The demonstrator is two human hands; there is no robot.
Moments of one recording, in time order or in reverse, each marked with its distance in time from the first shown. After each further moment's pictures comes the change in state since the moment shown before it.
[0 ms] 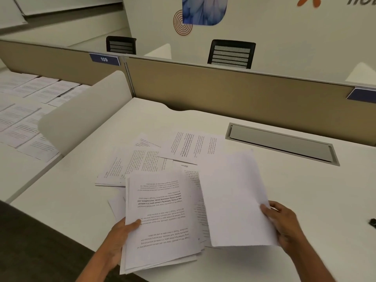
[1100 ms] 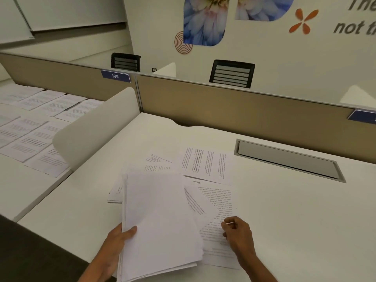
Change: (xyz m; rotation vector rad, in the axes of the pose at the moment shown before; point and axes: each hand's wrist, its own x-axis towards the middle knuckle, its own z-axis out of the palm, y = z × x) left_hand 0.018 0.043 -0.058 0.046 0.081 0.116; right_hand -0.049 0.011 0.166 -0.305 0.047 -0.128
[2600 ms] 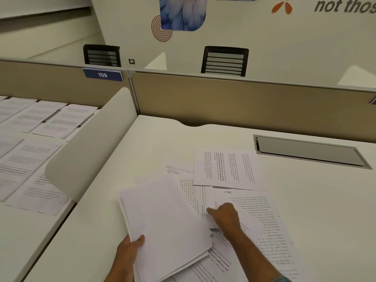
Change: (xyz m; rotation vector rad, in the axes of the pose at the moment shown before) left_hand 0.157 0.040 -0.084 0.097 0.159 -0.104; right_hand 0.065 -0.104 0.192 -0.210 0.015 0.246
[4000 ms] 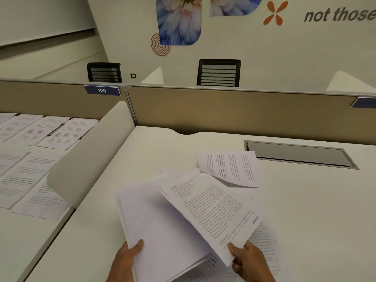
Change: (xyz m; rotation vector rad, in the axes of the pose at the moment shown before) left_hand -0.067 0.010 0.018 -0.182 -0.118 0.028; right_hand -0.079 0.093 -0.087 0.776 -0.248 0.284
